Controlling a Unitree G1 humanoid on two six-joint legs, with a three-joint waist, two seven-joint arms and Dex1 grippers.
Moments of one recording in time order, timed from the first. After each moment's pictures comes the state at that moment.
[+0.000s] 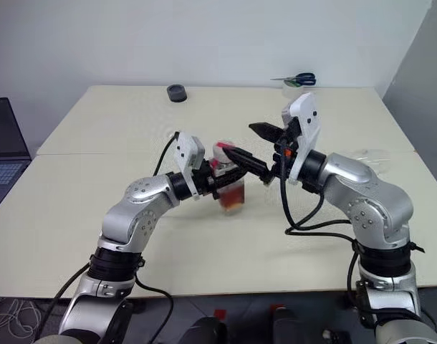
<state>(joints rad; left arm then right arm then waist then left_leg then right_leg) -0.59 0.35 -0.10 -0.03 -0.39 0.44 -0.80 -0.68 -0.49 -0.04 -0.46 0.81 0.92 0.51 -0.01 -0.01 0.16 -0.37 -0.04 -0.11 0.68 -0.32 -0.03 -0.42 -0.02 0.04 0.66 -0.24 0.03</state>
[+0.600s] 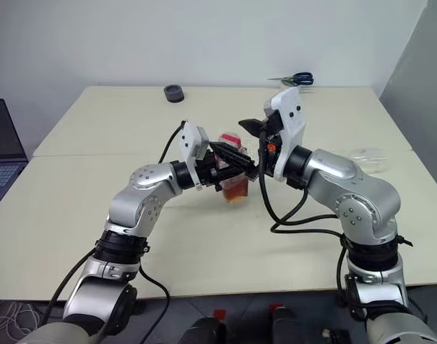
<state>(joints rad) -0.70 0.32 -0.10 0.11 -0.37 0.36 -0.87 -0.74 -0.37 0.01 -0.42 0.76 0.94 0.35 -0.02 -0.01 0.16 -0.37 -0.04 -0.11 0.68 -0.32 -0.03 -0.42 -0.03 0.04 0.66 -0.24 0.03</state>
